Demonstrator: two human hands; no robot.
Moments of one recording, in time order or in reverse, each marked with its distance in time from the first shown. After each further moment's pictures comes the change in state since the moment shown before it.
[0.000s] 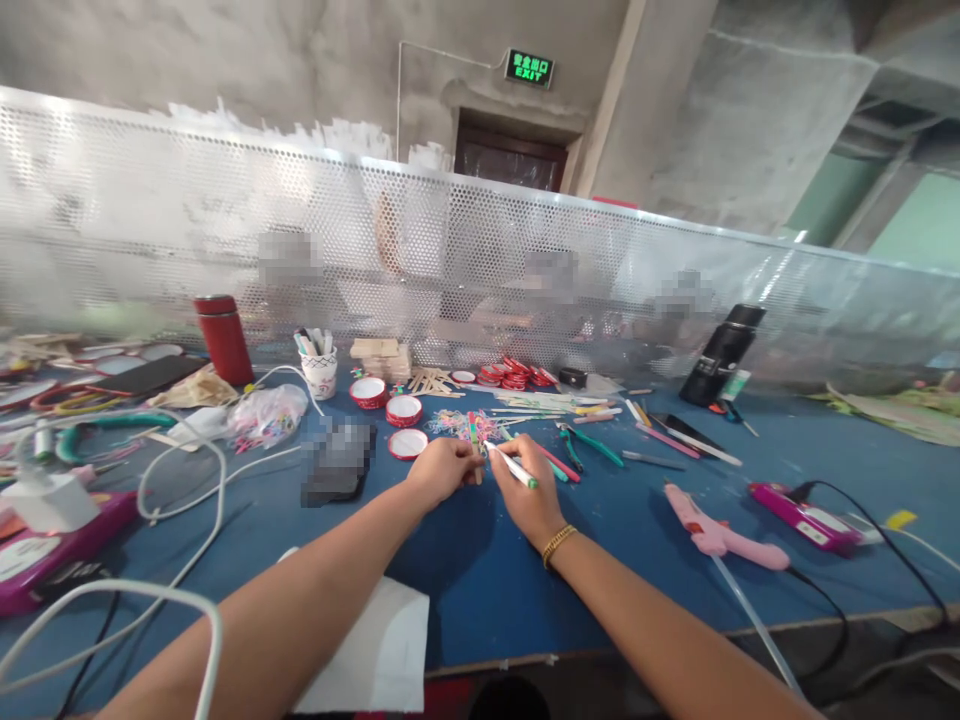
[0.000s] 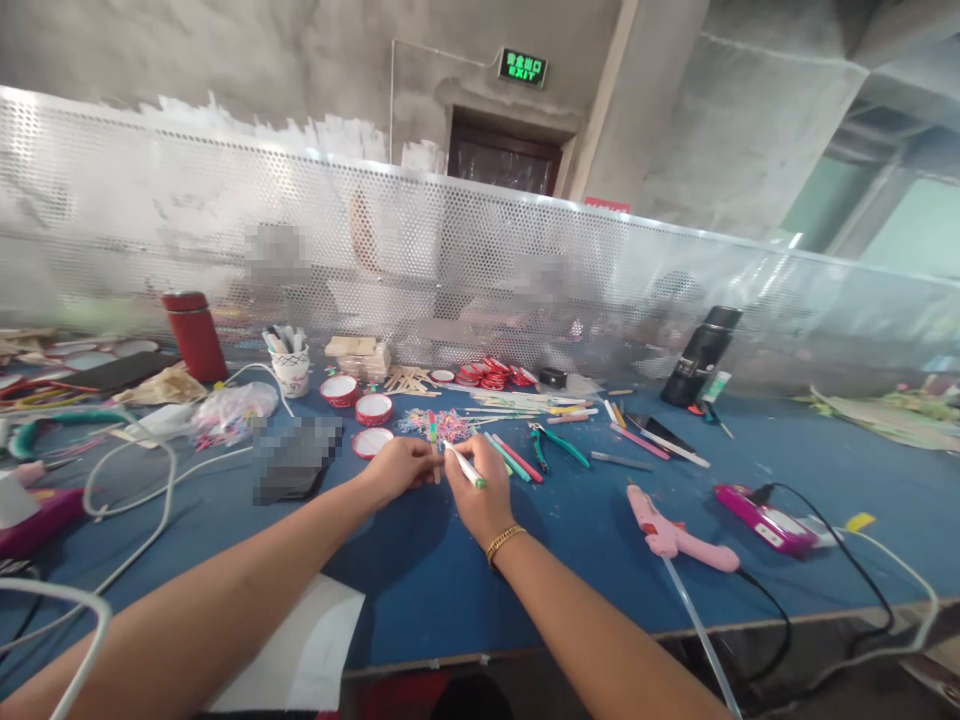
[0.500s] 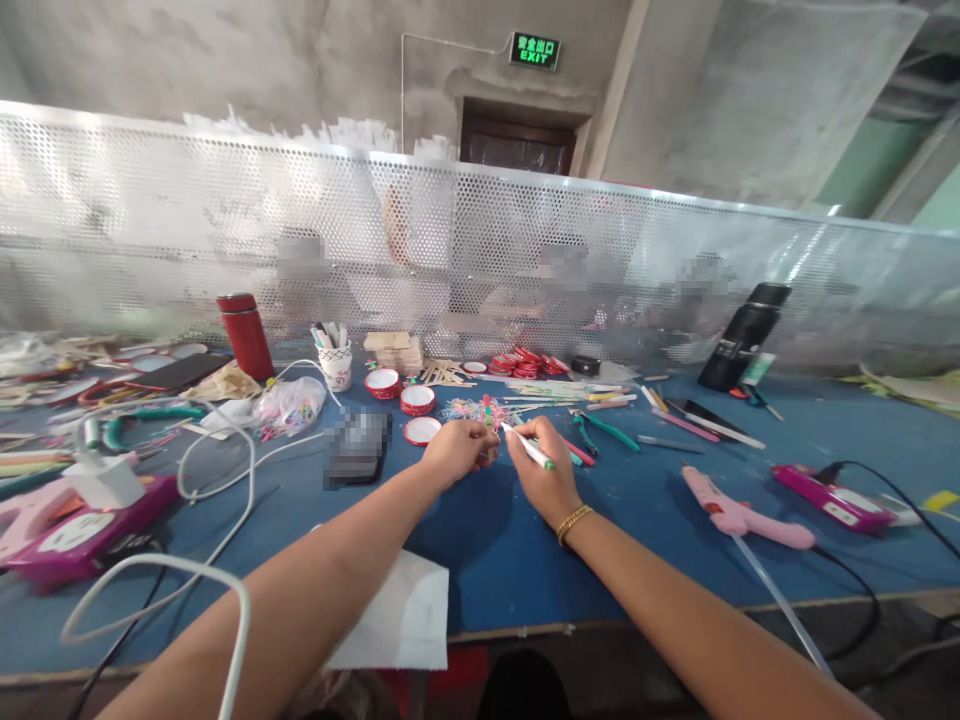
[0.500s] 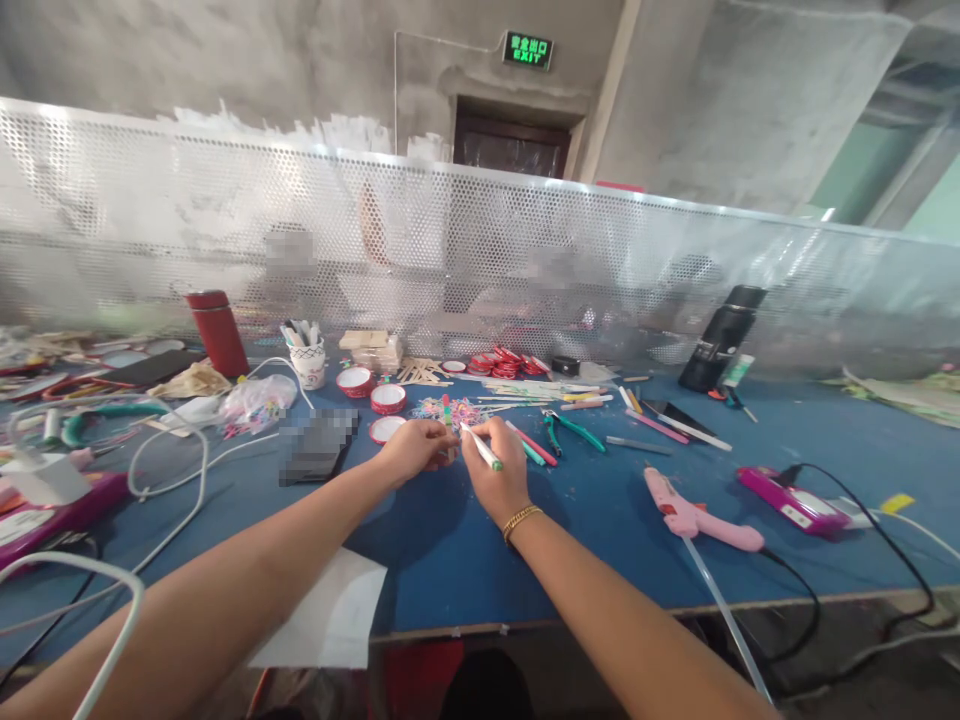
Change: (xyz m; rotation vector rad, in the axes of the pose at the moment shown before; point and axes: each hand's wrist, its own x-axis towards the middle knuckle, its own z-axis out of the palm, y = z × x) left_hand -0.005 0.011 0.002 -0.127 -0.004 -0.026; right_hand -0.001 -0.001 -0.003 -0.029 0.067 -0.041
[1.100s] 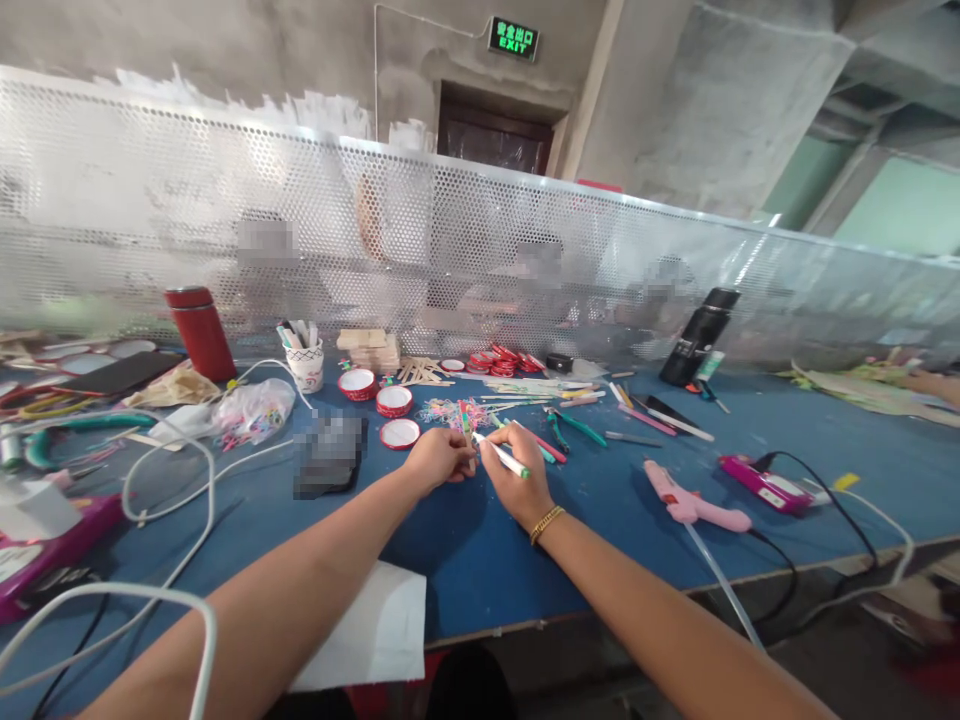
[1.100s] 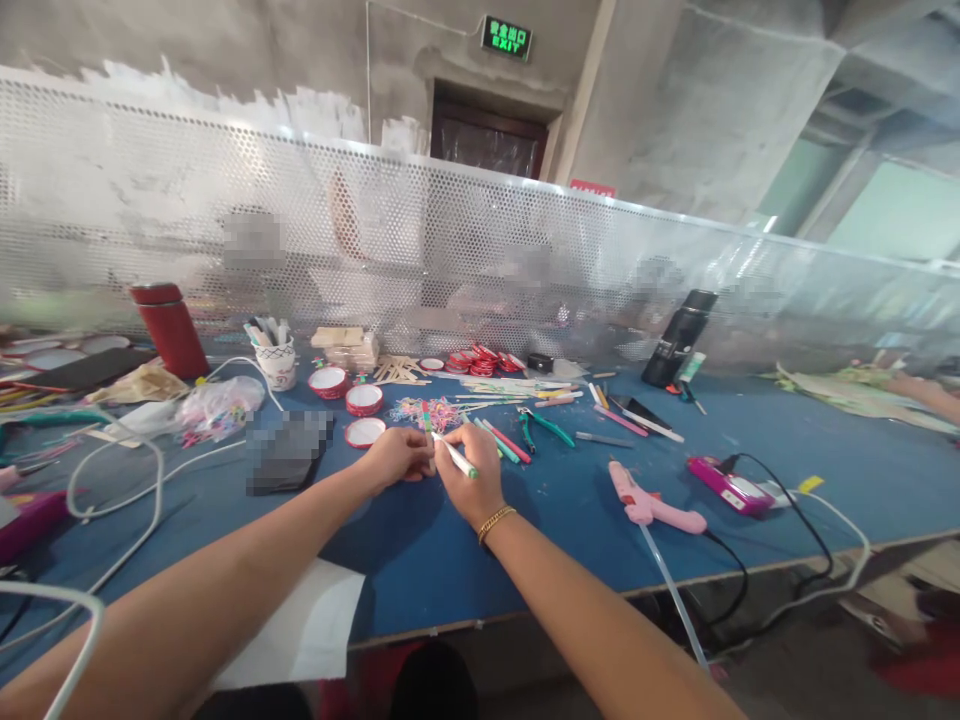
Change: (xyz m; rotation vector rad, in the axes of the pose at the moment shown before) left_hand -0.001 0.005 0.004 -0.123 -0.069 -0.135; right_hand 0.000 -0.006 -0.002 -0.011 -0.029 -0.060
